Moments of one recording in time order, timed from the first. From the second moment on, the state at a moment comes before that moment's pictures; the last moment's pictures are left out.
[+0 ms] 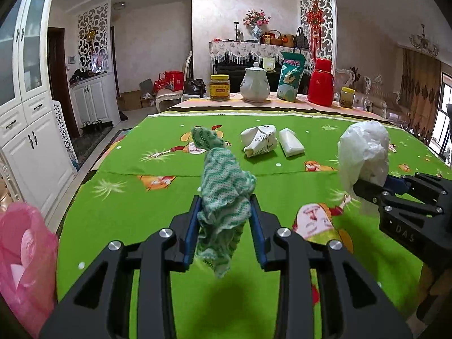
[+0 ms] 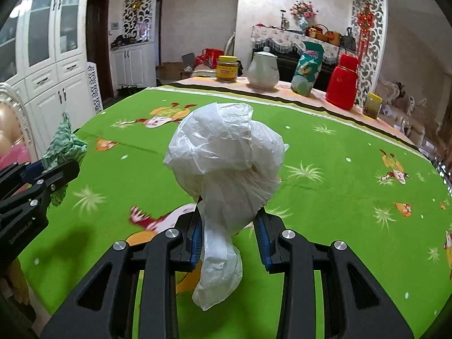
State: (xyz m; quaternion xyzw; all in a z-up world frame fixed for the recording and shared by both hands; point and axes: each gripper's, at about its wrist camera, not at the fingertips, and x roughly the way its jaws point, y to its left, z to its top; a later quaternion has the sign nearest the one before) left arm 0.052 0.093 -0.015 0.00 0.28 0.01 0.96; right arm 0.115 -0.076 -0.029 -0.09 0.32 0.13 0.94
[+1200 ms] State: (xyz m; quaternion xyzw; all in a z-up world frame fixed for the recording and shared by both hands) left arm -0.155 0.287 0.024 -0.03 0.18 0.13 0.97; right arm -0.039 0.123 0.002 -0.12 0.27 0.34 0.89
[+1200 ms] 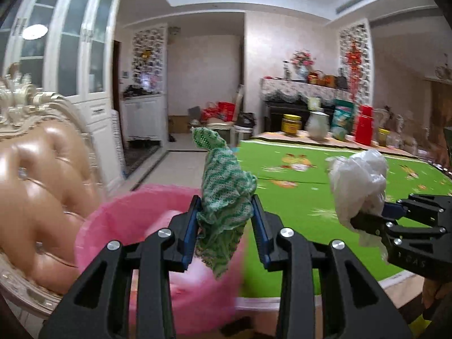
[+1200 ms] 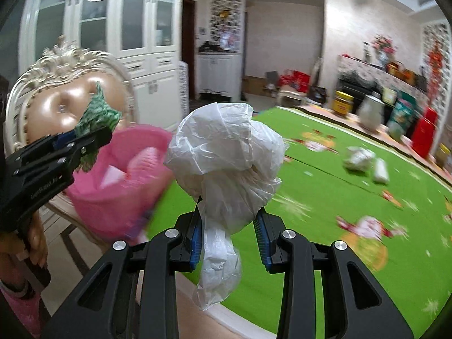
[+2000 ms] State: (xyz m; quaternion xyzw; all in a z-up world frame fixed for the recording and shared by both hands) left arm -0.162 0.431 -0.006 -0.05 0.22 0.25 0.94; right arm -0.021 0.252 -0.008 -0.14 0.27 0.43 0.85
